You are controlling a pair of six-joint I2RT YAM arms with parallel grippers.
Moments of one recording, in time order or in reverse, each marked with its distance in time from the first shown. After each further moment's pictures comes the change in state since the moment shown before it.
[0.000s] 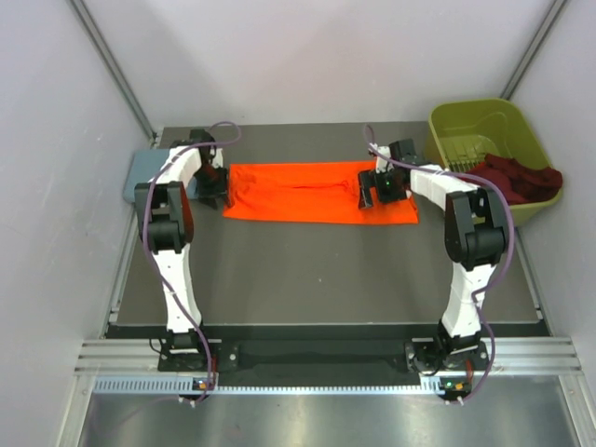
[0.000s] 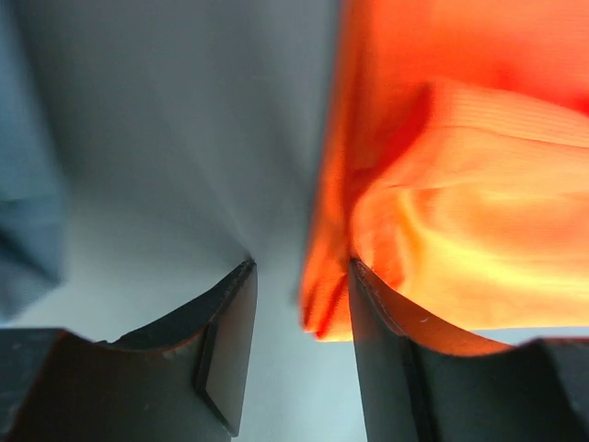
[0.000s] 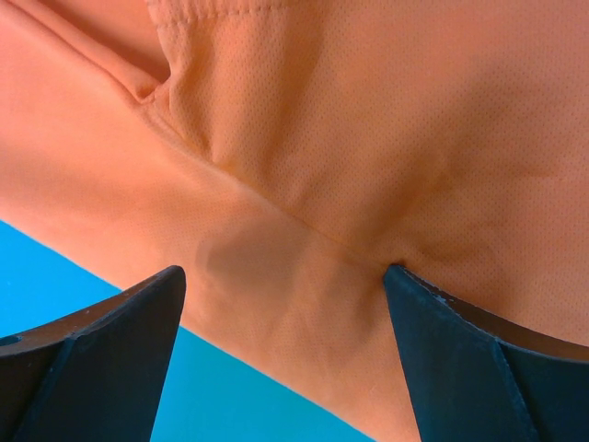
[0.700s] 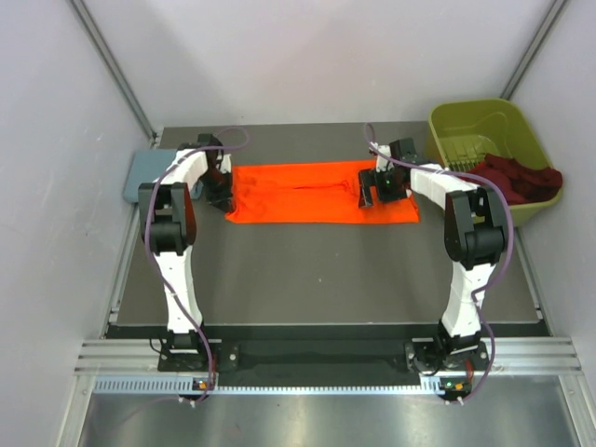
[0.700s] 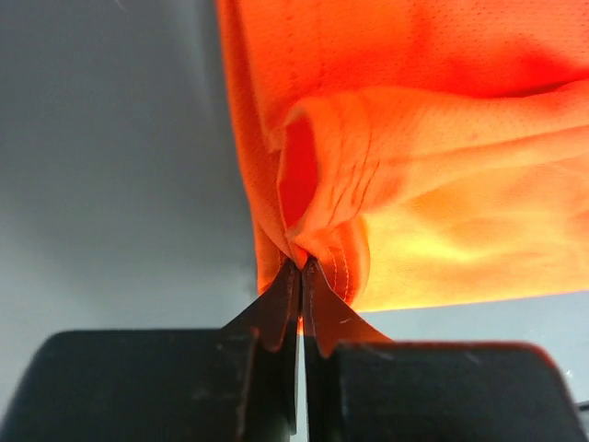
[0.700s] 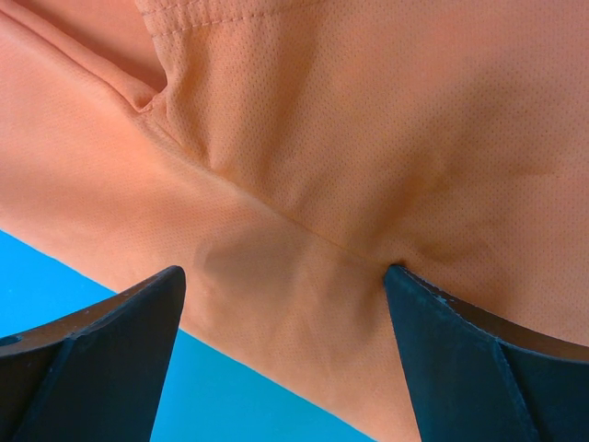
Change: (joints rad) left arm -0.050 -0.030 -0.058 -0.008 0.049 -0.012; right arm -0.003 0.016 0.025 -0.005 0.000 0.007
